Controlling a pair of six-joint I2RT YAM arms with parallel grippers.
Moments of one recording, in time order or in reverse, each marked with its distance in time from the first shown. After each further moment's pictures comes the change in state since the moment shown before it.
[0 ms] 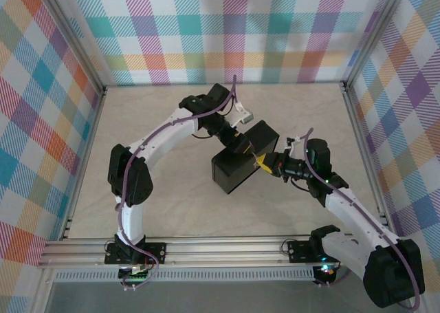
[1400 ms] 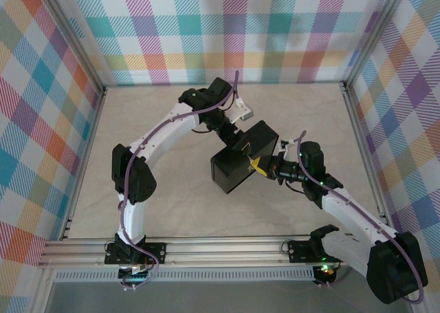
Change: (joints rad) left arm 0.000 0.042 0.151 -0.137 -0.076 0.058; right arm 0.079 0.022 -0.035 0.080 0.051 0.039
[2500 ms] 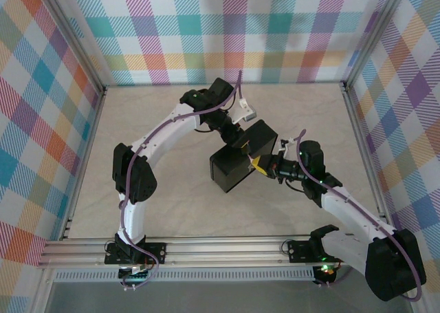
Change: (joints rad) left arm 0.001 0.009 -0.019 0.058 0.067 0.087; right arm -0.011 0.026 0.002 0.024 -0.014 -0.011
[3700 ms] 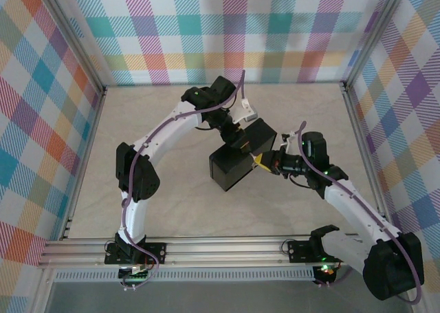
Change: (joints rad) left arm -0.002 0.035 0.075 -0.065 -0.007 0.079; right arm -0.043 0.013 0.146 -0.272 -0.034 -0.225
